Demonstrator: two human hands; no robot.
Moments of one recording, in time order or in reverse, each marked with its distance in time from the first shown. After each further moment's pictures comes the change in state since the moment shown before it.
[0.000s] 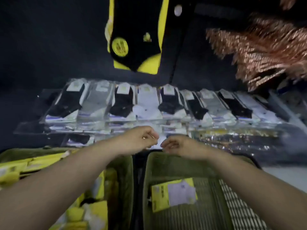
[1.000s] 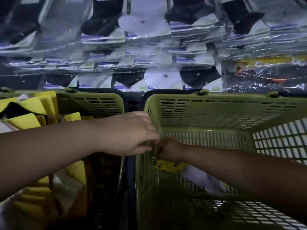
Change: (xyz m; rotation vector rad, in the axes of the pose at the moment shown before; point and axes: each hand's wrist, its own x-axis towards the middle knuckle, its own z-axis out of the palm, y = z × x) left_hand 0.025 -0.113 0.074 0.989 -0.424 0.513; right_hand 0.066 0.151 0.174 -0.304 -0.391 0.032
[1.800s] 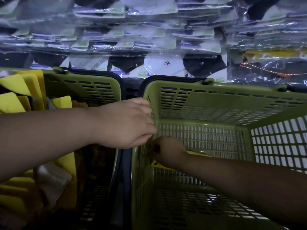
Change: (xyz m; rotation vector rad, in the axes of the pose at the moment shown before) left_hand 0.000 -0.003 0.016 0.150 0.193 0.090; right_hand -0.016 -0.002 0.027 -0.052 0.288 0.089
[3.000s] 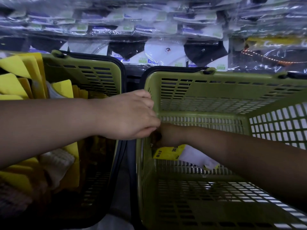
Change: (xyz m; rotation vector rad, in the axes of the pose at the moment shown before) left_hand -0.002 0.011 0.012 0.000 0.086 0.040; right_hand 0.011 0.003 -0.018 -0.015 -0.394 -0.145
